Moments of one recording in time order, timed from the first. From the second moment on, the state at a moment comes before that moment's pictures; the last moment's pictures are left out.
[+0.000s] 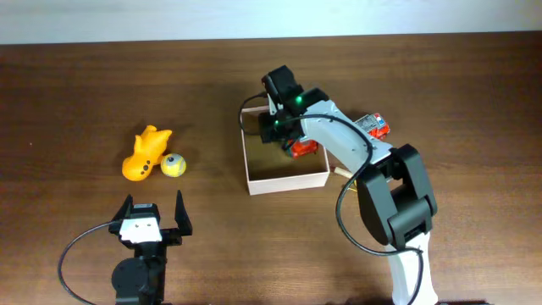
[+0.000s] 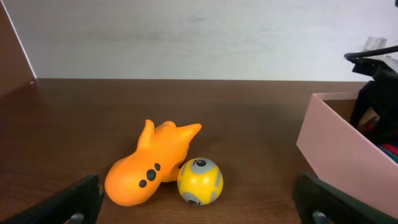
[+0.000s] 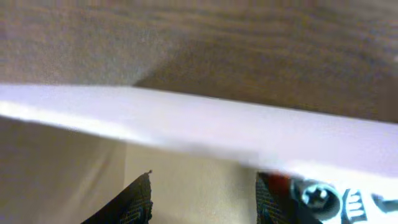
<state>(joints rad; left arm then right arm) 0.00 0.04 0.01 -0.08 -0.06 -0.01 0.50 2.22 1.75 -0.70 -0.14 0.34</state>
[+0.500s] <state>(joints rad) 0.00 0.04 0.01 -0.08 -0.06 -0.01 0.50 2.22 1.75 -0.66 -0.07 0.33</state>
